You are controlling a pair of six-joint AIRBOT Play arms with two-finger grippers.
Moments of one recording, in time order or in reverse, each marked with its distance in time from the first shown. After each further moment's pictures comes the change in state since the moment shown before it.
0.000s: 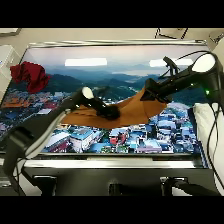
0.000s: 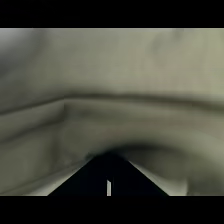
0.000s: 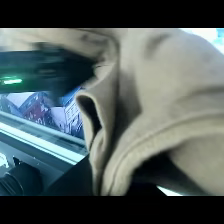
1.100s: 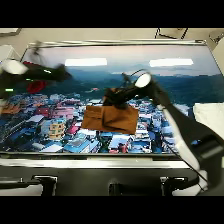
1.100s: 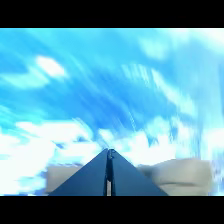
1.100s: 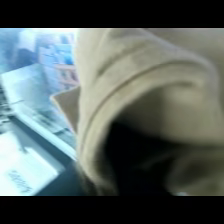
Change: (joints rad) left arm 0.555 0.478 -0.008 0.101 0.058 0.030; right arm 0.357 -0.383 0.000 0.319 -0.454 0.028
